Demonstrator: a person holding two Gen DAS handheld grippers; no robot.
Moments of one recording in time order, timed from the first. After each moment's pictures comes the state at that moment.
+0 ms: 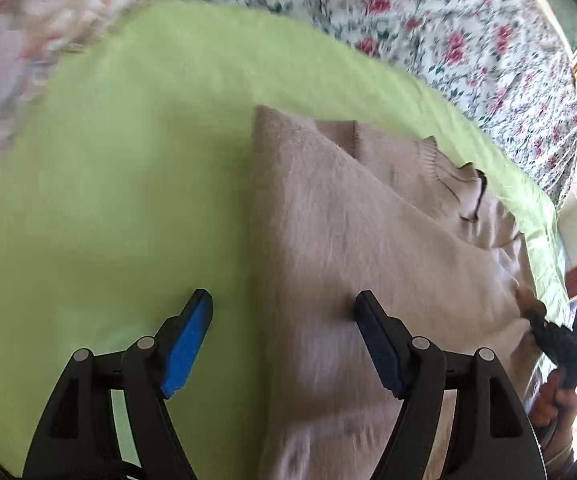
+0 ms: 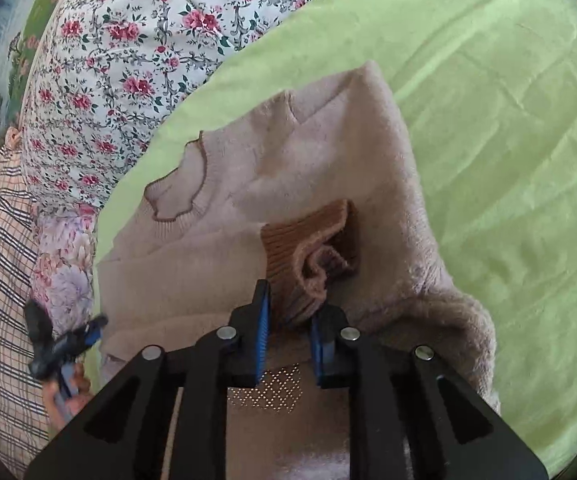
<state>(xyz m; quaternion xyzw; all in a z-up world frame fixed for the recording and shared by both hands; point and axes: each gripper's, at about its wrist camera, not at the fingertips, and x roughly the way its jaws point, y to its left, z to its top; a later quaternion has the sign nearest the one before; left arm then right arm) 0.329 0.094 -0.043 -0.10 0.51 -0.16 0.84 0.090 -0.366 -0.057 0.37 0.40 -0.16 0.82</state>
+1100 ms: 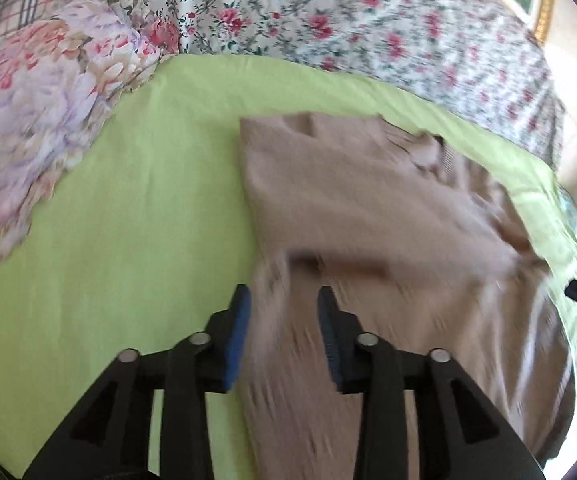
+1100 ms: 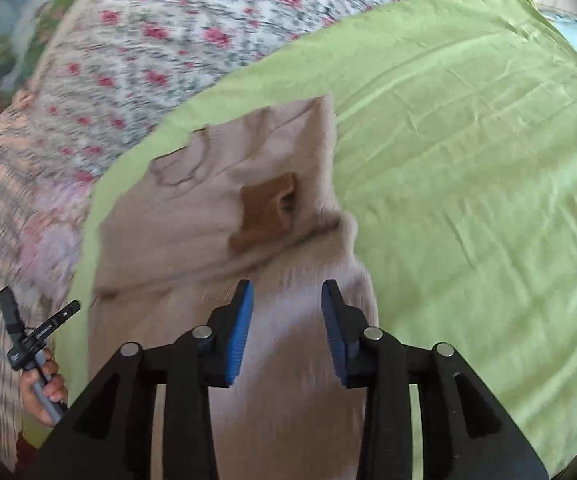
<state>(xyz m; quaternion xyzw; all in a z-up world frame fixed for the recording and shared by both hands) 0.170 0.095 -0.004 -0.03 0.44 -0.13 0.89 -0.023 -0.328 0.019 0.30 0.42 -0.17 0.84</state>
